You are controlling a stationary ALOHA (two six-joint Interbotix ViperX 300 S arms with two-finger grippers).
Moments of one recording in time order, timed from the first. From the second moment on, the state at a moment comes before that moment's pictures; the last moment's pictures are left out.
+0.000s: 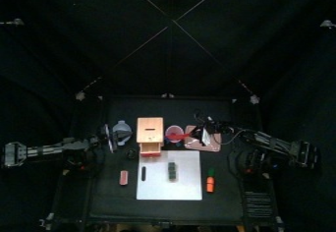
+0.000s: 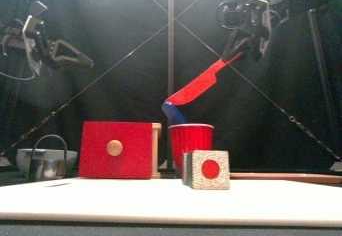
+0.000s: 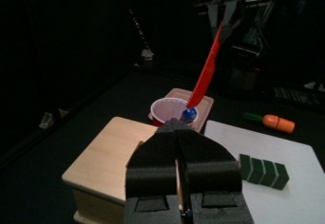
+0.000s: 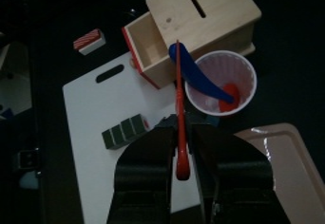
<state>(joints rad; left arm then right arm) 0.29 -0.86 1.30 -0.08 -0.44 0.00 -0.40 -0.53 0.65 0.43 0.56 -0.21</state>
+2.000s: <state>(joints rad) 0.03 -0.31 1.03 -0.11 -0.50 0.04 0.00 -0.54 0.94 0.28 -0.16 -0.21</state>
